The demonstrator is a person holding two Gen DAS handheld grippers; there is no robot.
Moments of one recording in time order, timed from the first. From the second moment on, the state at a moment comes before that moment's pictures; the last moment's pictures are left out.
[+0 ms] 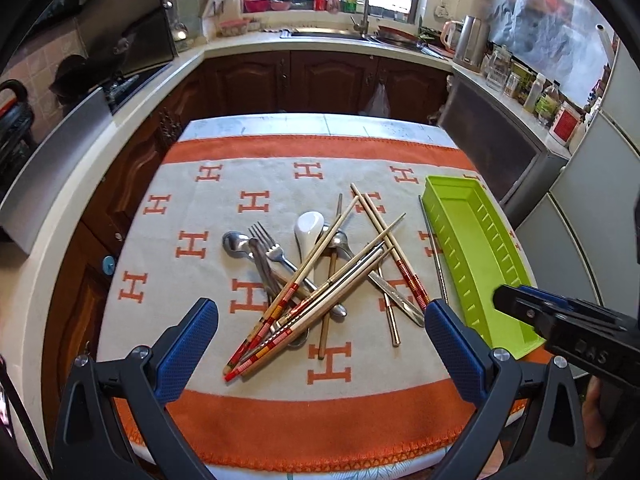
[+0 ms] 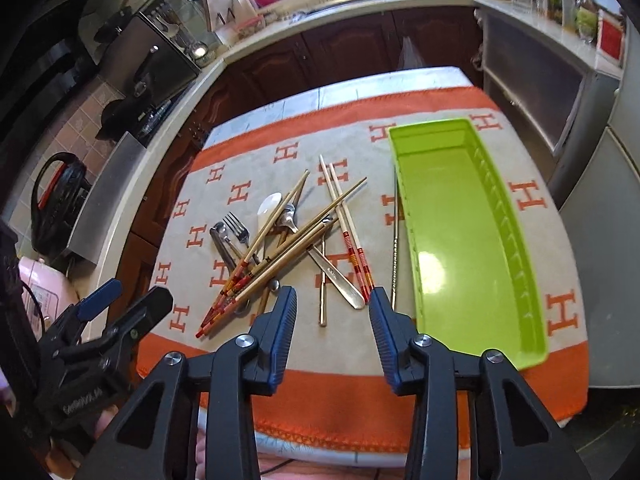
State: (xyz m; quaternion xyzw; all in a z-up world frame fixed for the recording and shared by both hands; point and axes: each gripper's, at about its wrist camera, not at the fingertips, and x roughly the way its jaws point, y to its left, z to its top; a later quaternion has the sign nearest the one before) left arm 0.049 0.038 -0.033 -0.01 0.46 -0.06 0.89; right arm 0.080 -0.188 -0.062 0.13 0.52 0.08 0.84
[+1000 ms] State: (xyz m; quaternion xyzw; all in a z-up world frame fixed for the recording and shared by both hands) left arm 0.128 0.045 -0.115 -0.04 0.55 -0.05 0.84; right arm 0.233 -0.173 -0.213 0.04 0.66 -0.08 0.75
